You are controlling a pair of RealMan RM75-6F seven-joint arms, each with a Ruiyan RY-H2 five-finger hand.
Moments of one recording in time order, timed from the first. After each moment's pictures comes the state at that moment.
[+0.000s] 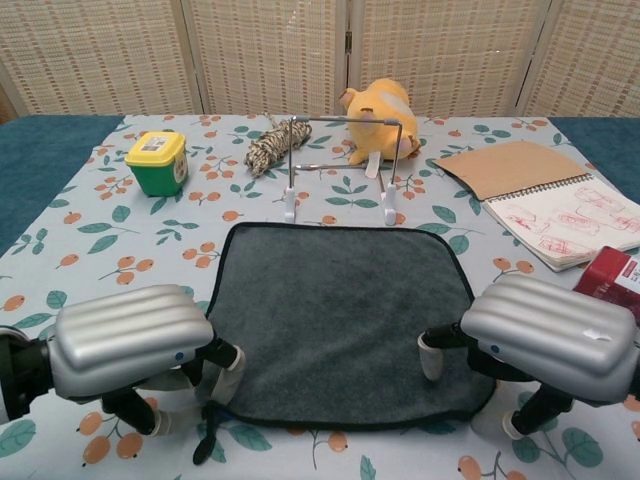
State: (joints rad) left arm -0.63 -1.57 0.13 -1.46 1.75 1.03 0.17; right arm 0.47 -1.56 -0.11 -1.43 -1.78 1.07 -0.24
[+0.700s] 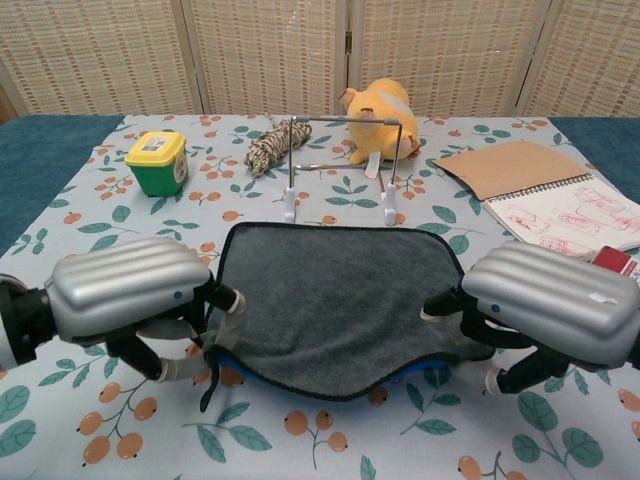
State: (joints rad) left arm -0.66 -1.52 0.06 -1.49 1.71 1.05 0.09; right arm 0.48 -1.54 -0.08 -1.46 -1.78 1.15 -0.18
